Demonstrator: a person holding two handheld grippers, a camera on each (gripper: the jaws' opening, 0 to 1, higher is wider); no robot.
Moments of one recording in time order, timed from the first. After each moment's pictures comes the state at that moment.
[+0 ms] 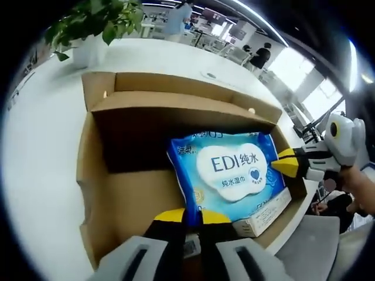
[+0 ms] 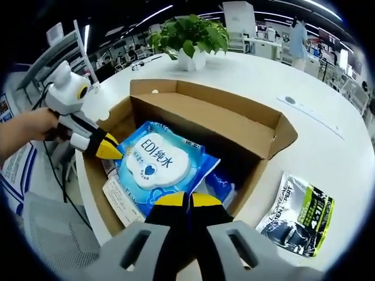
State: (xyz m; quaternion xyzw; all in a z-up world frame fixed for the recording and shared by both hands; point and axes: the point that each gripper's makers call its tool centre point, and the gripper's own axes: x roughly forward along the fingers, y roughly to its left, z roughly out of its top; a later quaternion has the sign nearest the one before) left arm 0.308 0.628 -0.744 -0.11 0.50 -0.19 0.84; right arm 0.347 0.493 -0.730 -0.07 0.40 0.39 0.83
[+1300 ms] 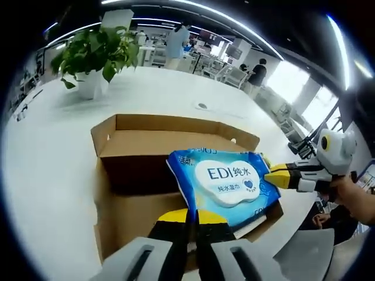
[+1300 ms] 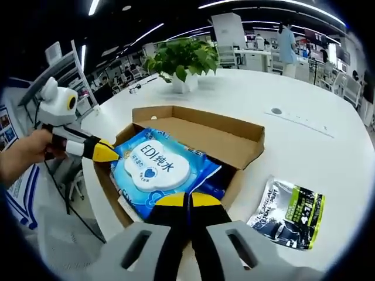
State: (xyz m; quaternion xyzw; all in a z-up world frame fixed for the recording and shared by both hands) left arm 0.317 0.611 -0.676 -0.10 0.42 -0.18 0.89; right arm 0.348 0.470 -0.681 -0.02 0.35 0.37 0.86
